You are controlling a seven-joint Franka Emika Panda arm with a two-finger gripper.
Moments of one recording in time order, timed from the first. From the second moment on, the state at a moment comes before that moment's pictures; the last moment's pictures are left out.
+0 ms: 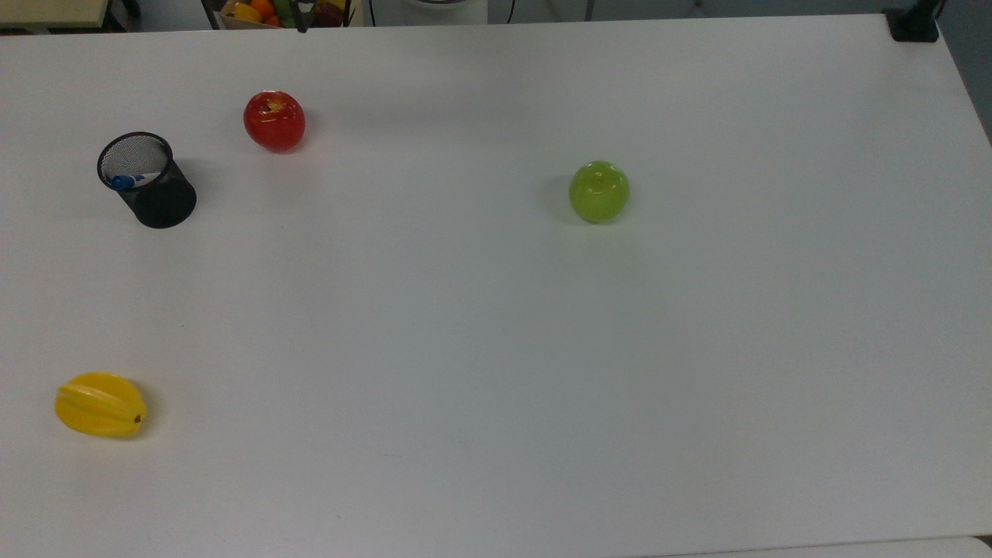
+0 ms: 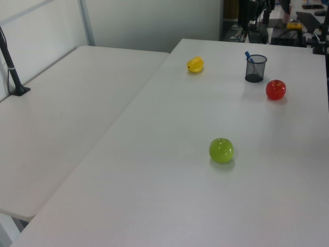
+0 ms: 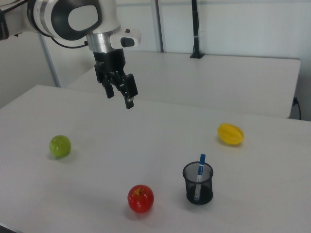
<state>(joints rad) -0.09 0.03 -0.08 -1.59 0.01 1.66 0.08</state>
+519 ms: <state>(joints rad) -0.09 0.03 -0.09 -1.59 0.01 1.66 0.08</state>
